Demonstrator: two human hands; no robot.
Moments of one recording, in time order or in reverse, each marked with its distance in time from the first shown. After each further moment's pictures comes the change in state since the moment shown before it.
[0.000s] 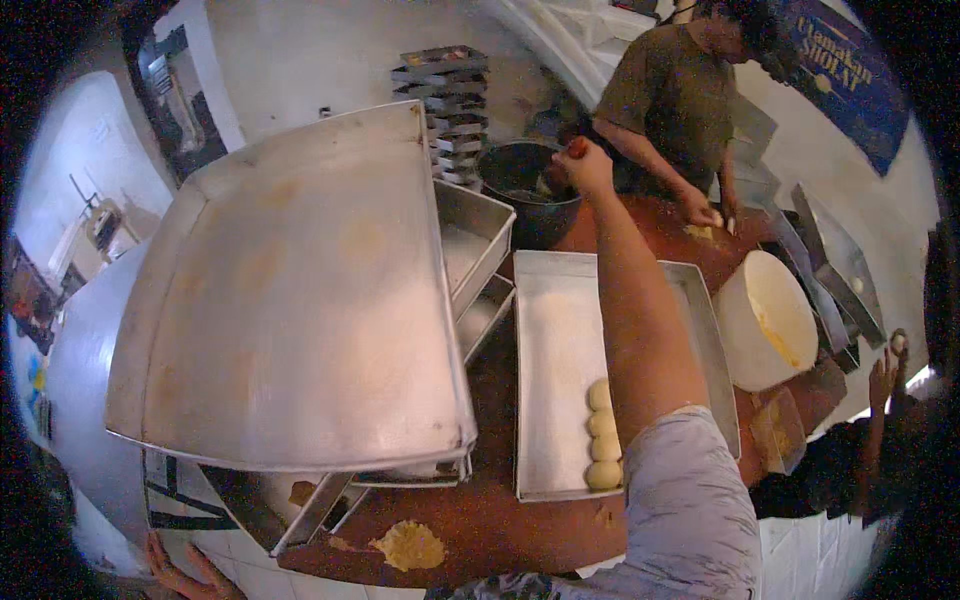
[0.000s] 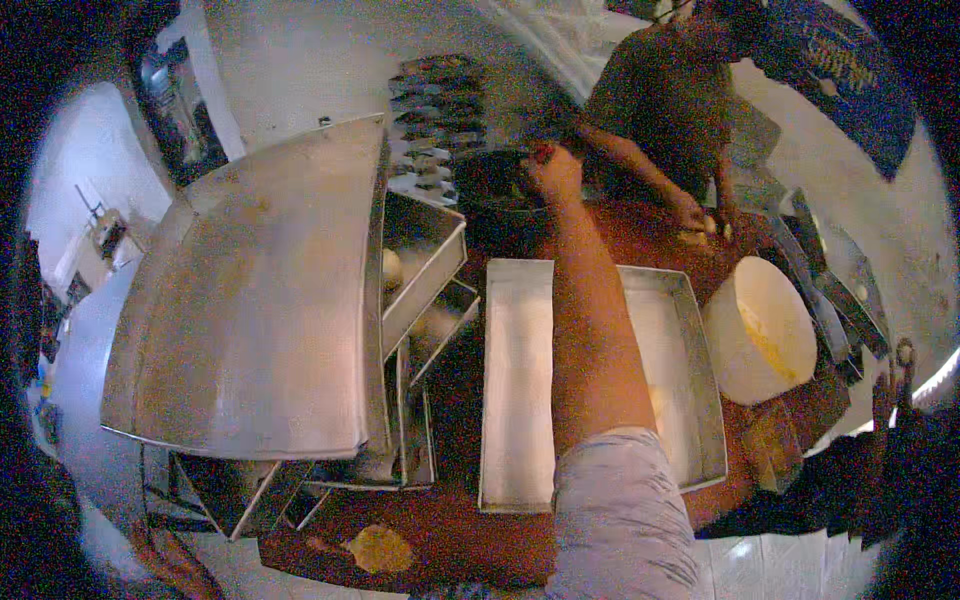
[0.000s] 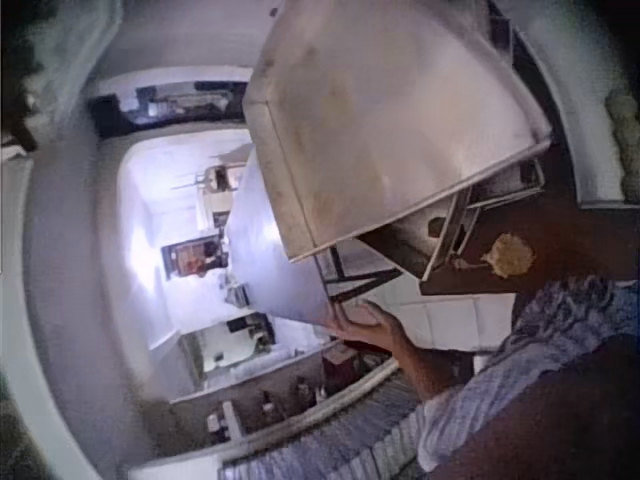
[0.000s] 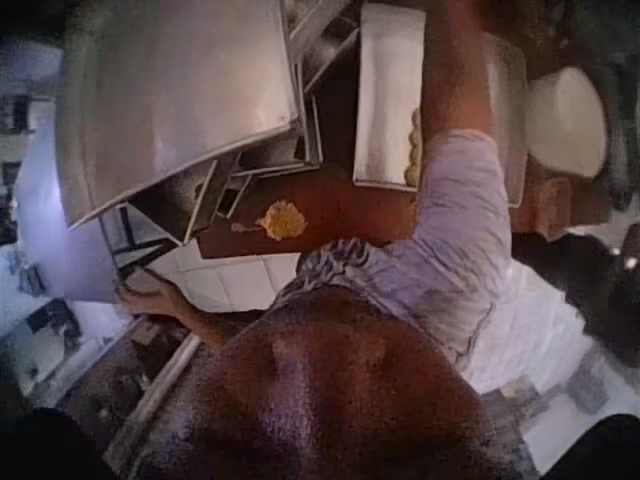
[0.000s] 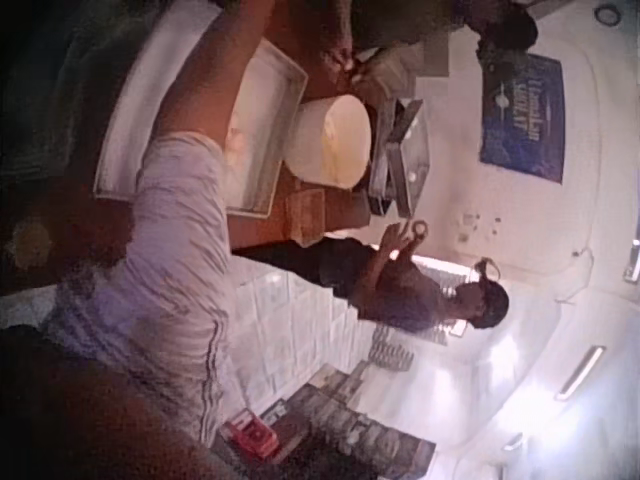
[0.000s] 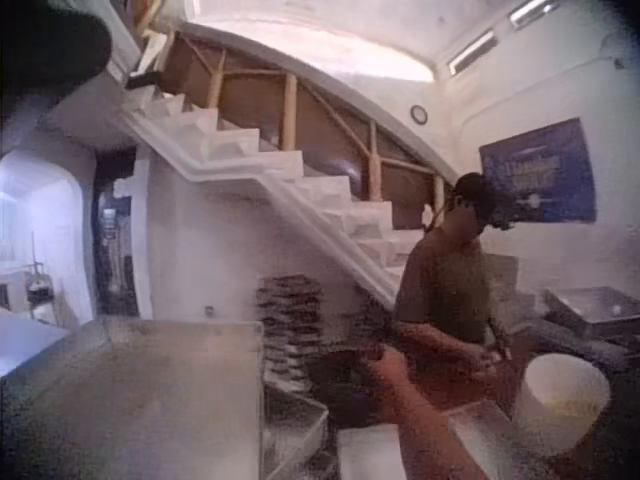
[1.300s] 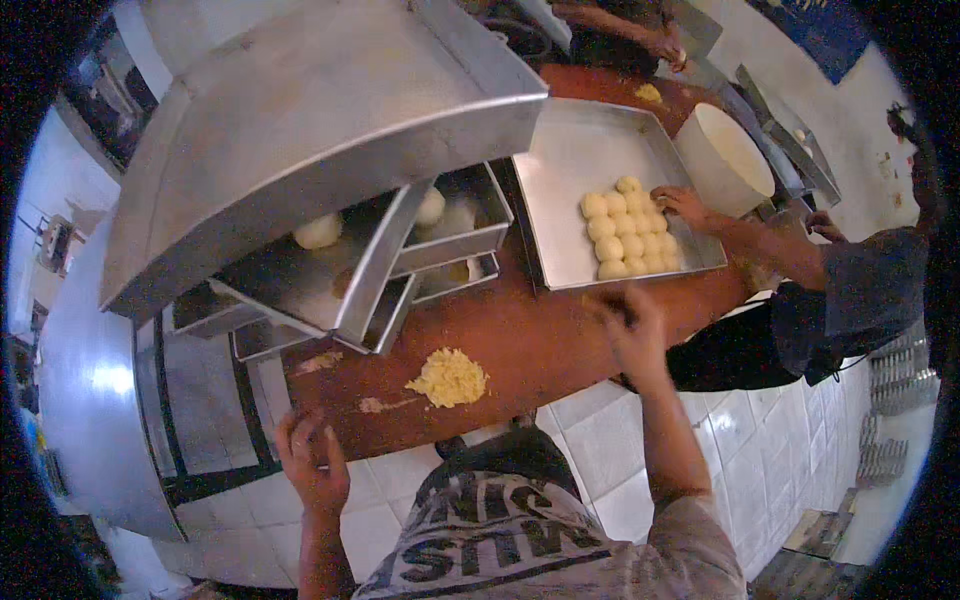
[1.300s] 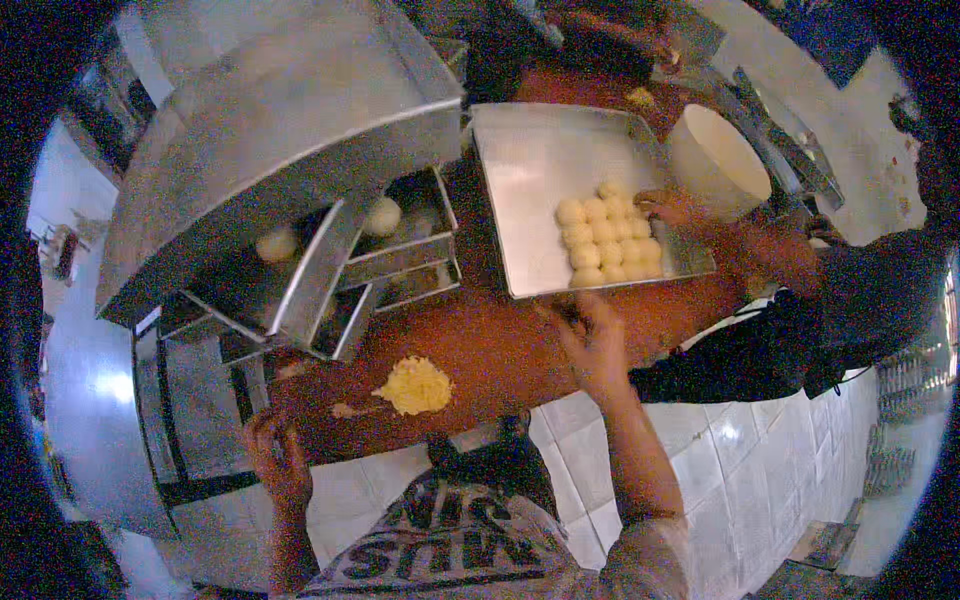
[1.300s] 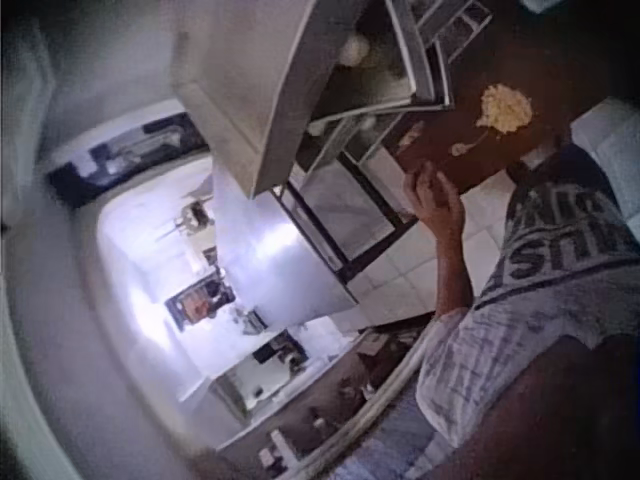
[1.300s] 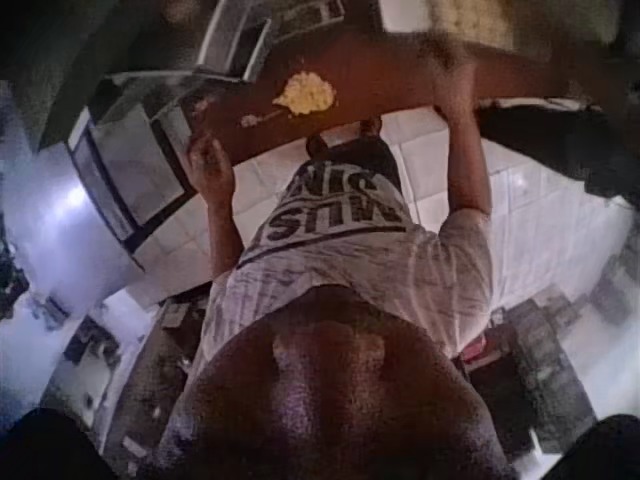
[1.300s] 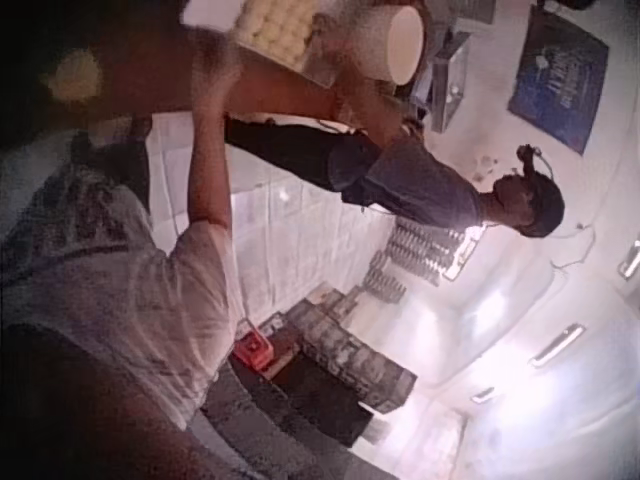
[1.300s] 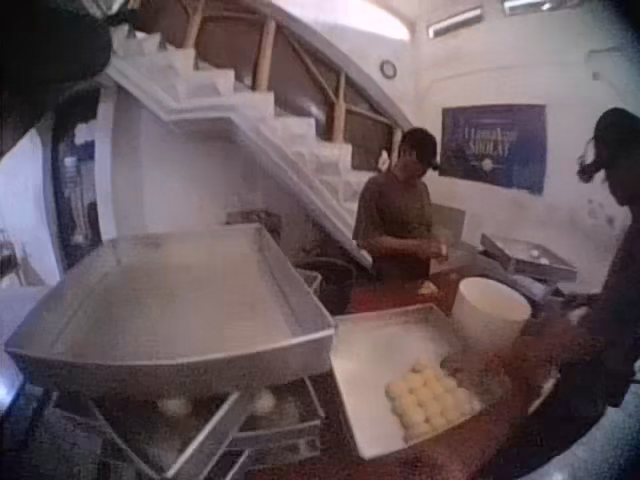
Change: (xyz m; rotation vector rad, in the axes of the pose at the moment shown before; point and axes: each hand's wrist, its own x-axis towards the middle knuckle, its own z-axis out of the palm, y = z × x) left_hand -0.102 -0.031 0.045 -1.069 -0.492 0.217; right_hand -0.487 -0.195 -0.171 0.121 -0.125 0.292
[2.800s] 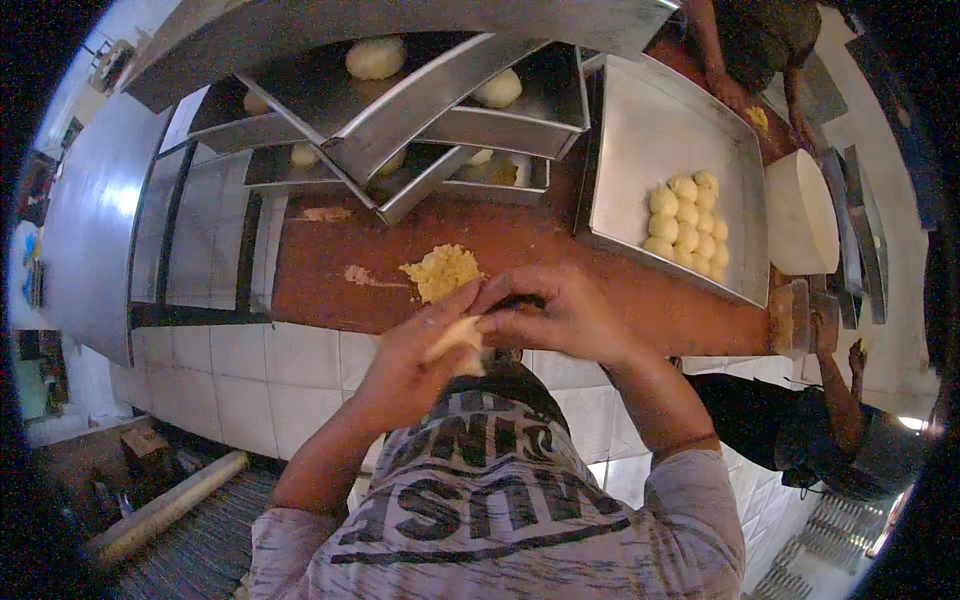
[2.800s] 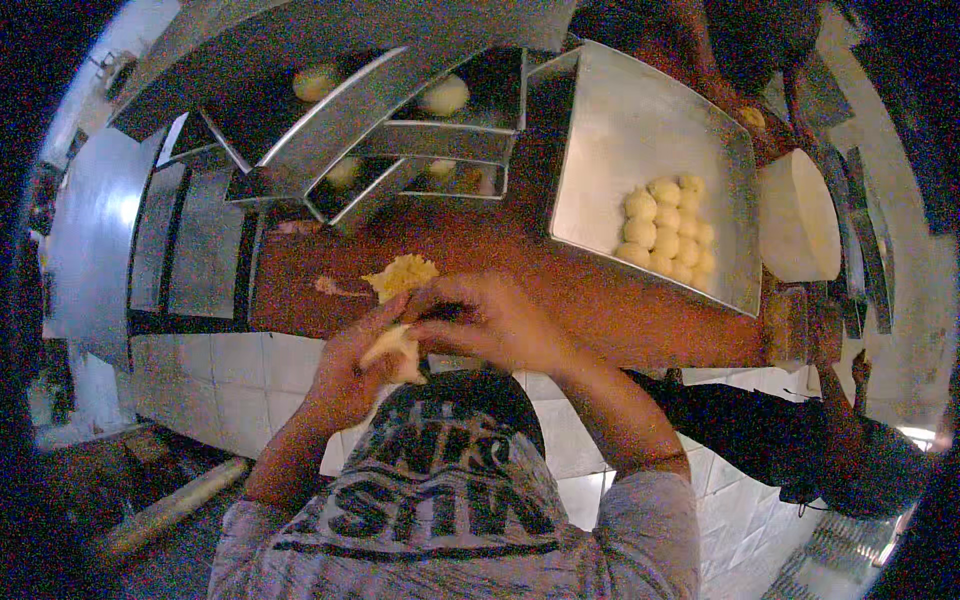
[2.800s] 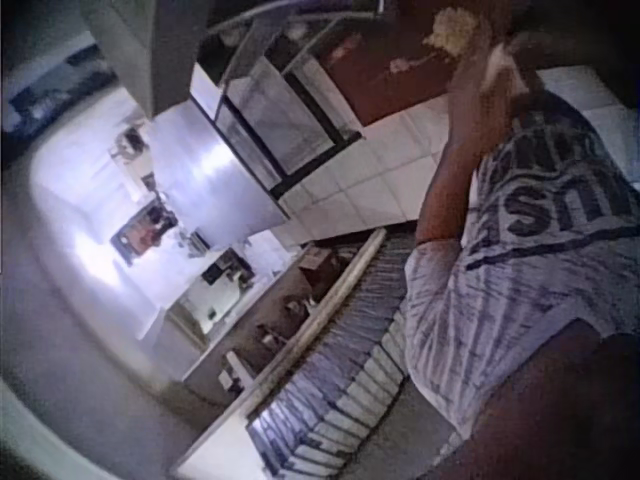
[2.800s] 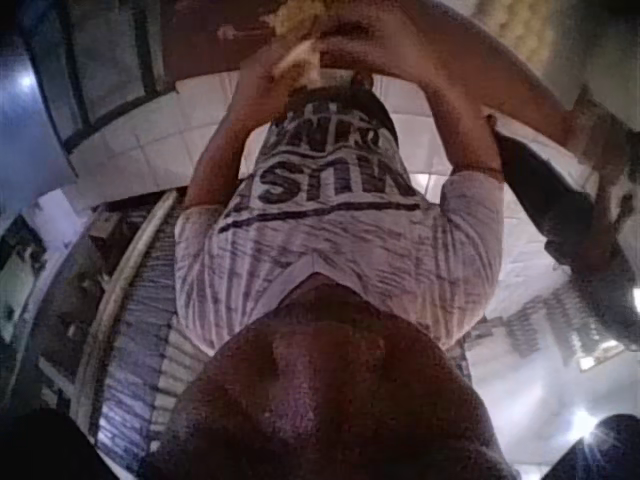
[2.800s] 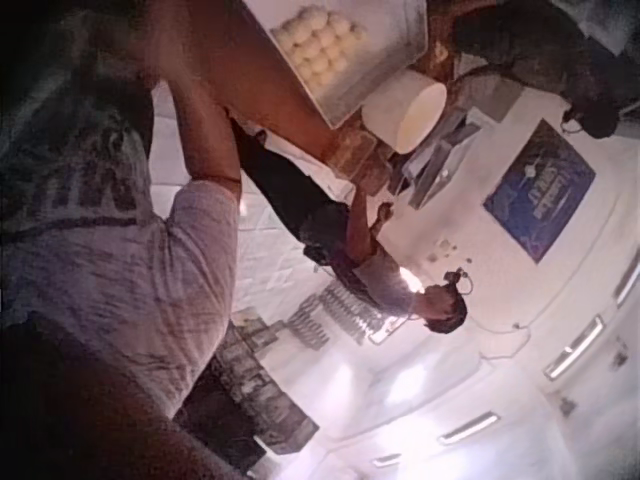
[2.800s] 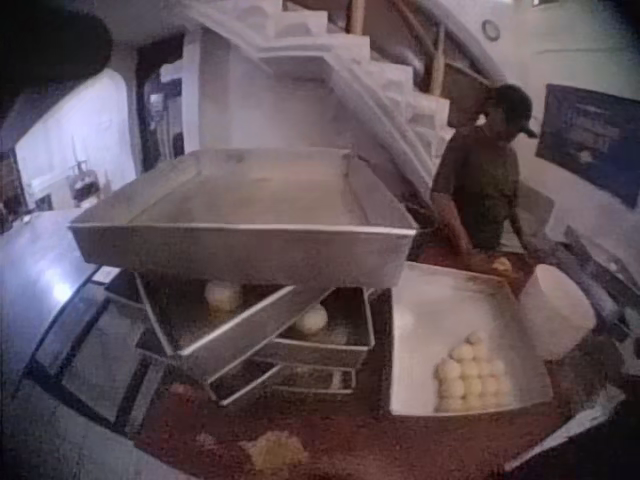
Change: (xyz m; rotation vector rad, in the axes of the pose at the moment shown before) left_hand 0.000 0.108 0.070 -0.640 -0.209 -0.271; right_hand 0.010 -0.052 0.061 0.280 -1.111 -0.180
